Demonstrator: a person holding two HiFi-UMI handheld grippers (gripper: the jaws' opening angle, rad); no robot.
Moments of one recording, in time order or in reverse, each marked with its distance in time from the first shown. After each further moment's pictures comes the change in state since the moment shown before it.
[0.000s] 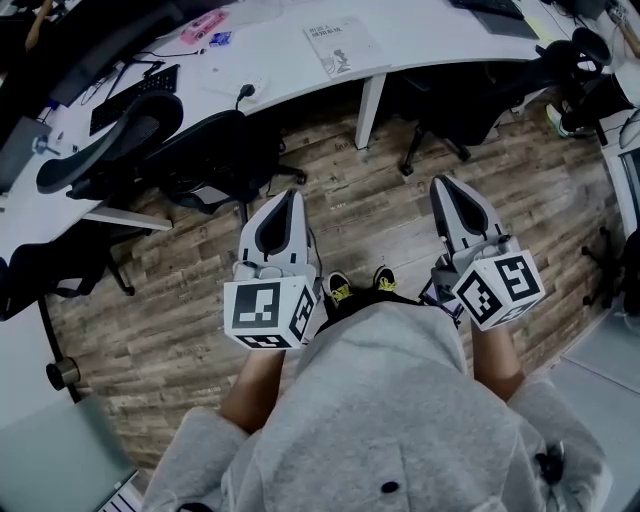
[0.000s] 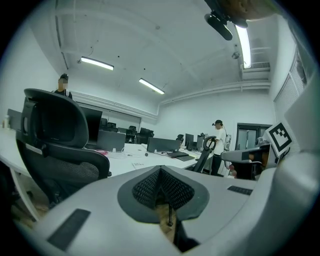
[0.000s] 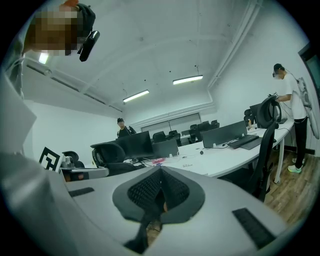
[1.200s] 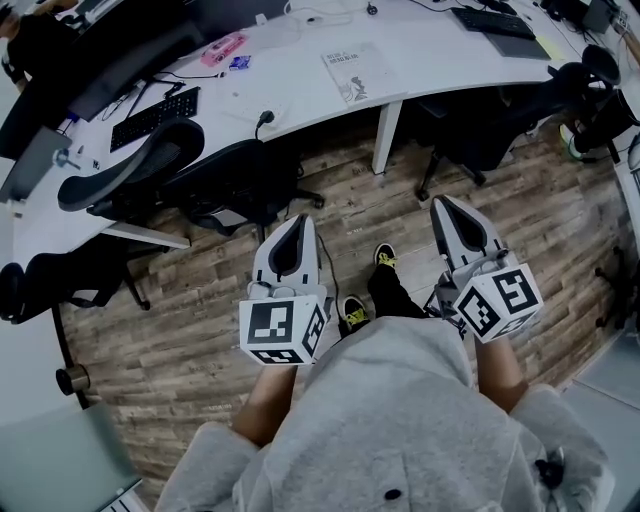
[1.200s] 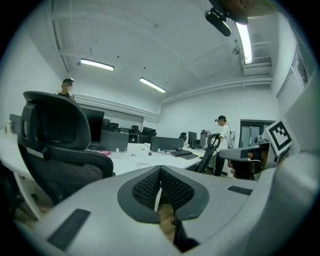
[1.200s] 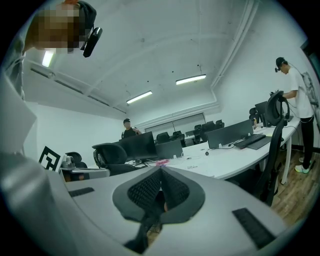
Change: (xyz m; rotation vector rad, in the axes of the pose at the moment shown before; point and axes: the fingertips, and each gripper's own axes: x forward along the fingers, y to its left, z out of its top) left arm 0.009 0.015 0.000 0.019 0.014 0.036; right arm 0.027 0.003 -0.001 -0.001 -0.015 0.055
